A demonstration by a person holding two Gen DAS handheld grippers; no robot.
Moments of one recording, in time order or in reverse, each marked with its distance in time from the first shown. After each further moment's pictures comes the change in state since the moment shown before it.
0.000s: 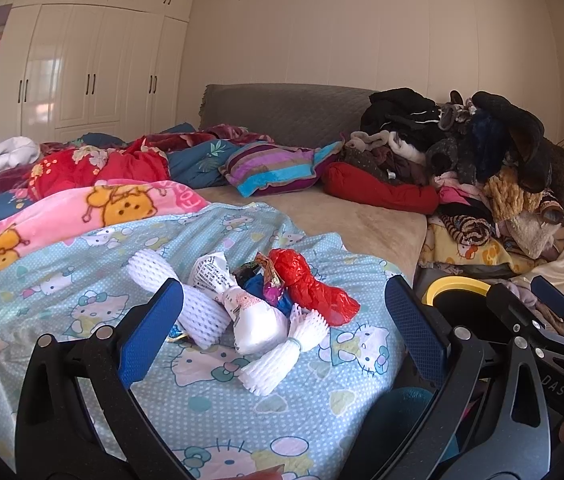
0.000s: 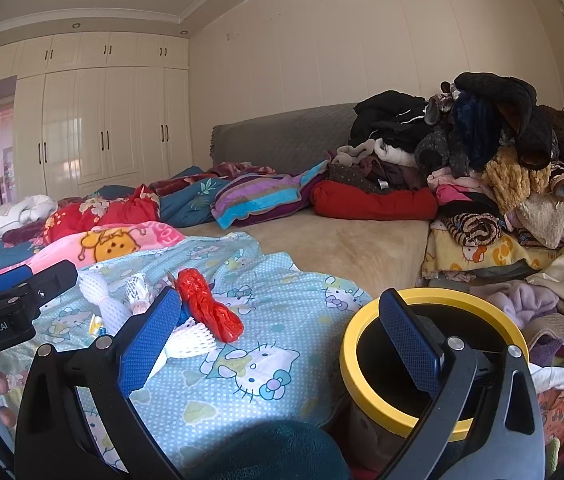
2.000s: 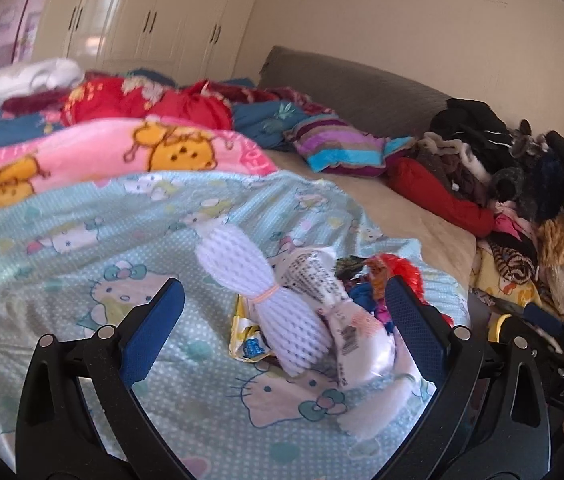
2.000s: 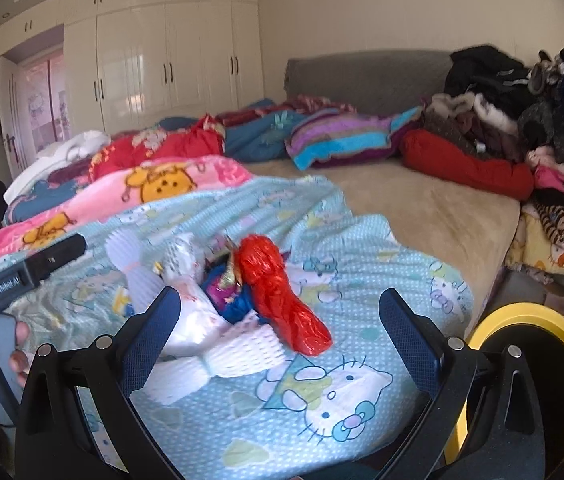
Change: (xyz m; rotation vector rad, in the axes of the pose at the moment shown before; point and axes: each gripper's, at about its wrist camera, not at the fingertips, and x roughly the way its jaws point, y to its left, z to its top) left arm 0.082 0.122 -0.007 -0.255 0.118 0.084; right arm 0.139 0.055 0.004 -0.124 0.267 0.262
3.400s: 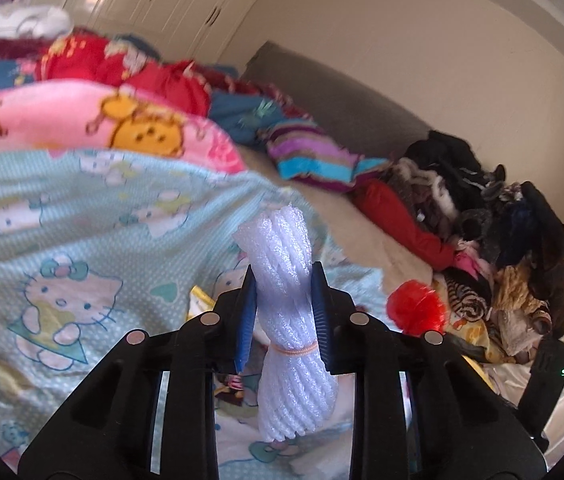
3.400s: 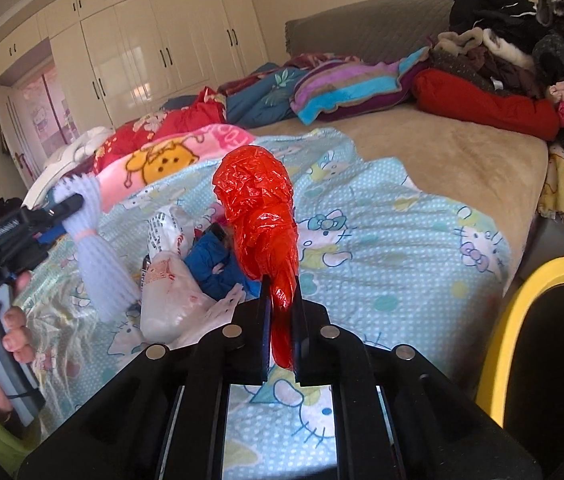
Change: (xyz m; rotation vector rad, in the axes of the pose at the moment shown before) left arm 0.017 0.001 0.020 -0.148 -0.026 -0.169; right arm 0.041 -0.039 -0.014 0.117 0.121 0.128
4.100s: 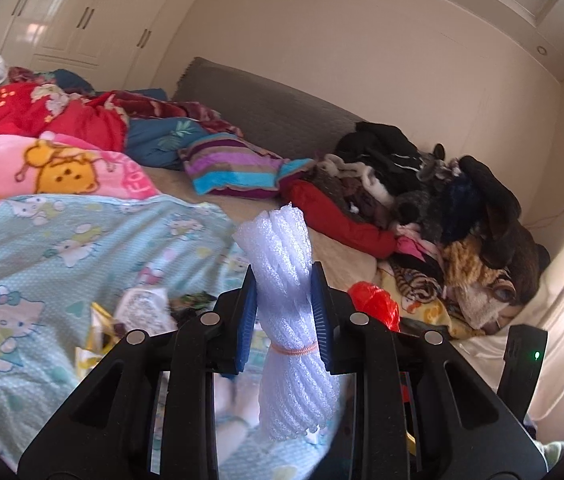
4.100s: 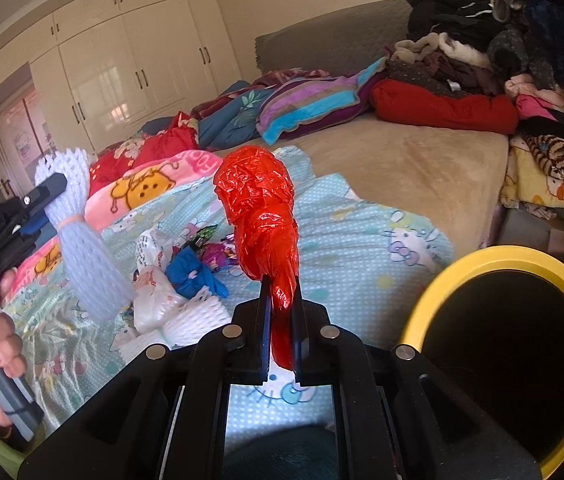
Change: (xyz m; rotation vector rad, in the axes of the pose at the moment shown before) left arm -0.017 -0.104 -0.009 0.149 -0.019 -0.176; right arm -0.076 -0.041 0.003 0.084 -0.039 -0.065
